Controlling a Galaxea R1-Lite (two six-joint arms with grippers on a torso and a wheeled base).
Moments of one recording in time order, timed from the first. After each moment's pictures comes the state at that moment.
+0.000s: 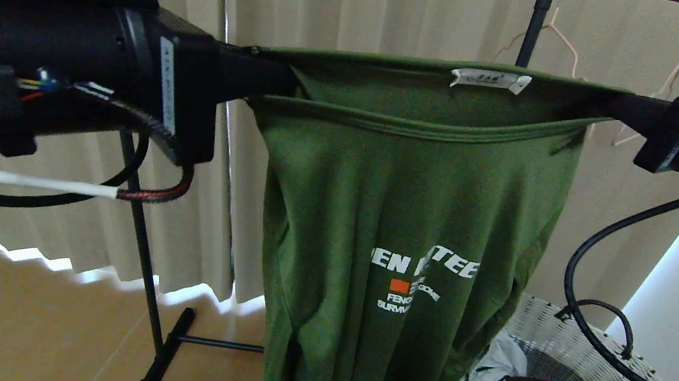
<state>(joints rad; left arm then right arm) -0.76 1.36 -1.20 -0.09 0.08 0.12 0.31 1.41 -1.11 -0.33 0.14 0.05</state>
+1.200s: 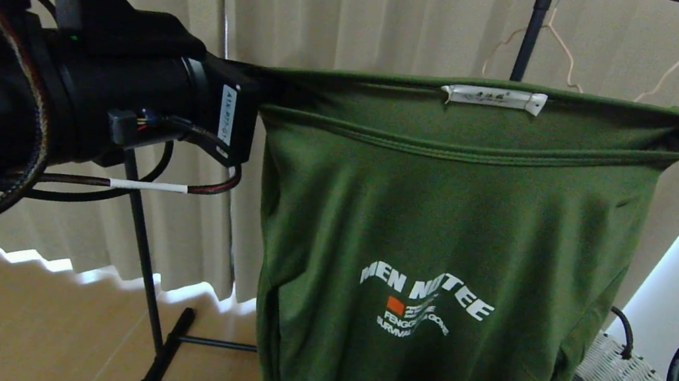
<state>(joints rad) -0.71 1.43 -1.12 -0.27 0.19 0.22 0.39 1.16 -0.98 -0.21 0.14 0.05</state>
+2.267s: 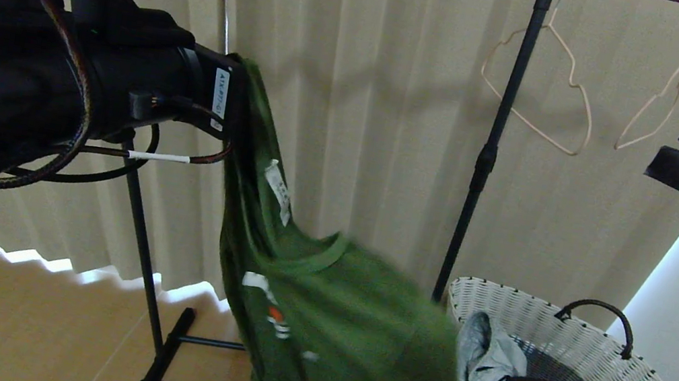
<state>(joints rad) -0.61 1.48 -1.16 -0.28 0.27 0.19 0.39 1.11 -0.91 -0.22 0.32 0.04</state>
